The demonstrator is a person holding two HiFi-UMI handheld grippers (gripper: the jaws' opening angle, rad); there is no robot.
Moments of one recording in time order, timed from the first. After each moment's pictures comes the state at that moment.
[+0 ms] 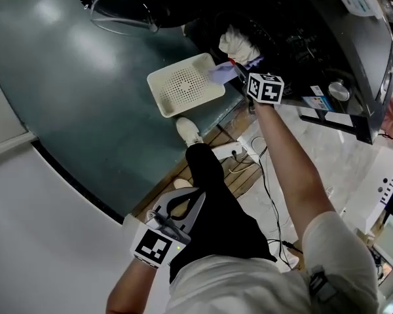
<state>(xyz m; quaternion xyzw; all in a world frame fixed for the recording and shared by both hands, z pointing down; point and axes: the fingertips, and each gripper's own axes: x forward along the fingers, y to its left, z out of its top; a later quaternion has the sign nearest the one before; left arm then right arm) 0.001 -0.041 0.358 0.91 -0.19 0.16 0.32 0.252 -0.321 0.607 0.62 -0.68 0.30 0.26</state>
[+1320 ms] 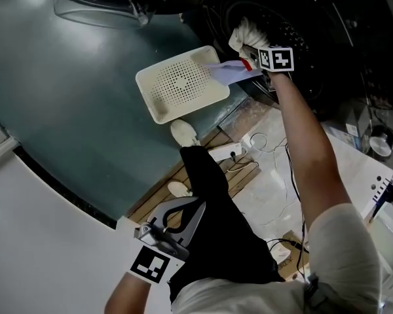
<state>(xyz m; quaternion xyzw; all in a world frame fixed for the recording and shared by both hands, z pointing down) 0.014 -0.116 0.464 0.91 -0.16 0.19 0.33 0.316 -0.430 0.775 0.53 -0.67 0.30 0.41</state>
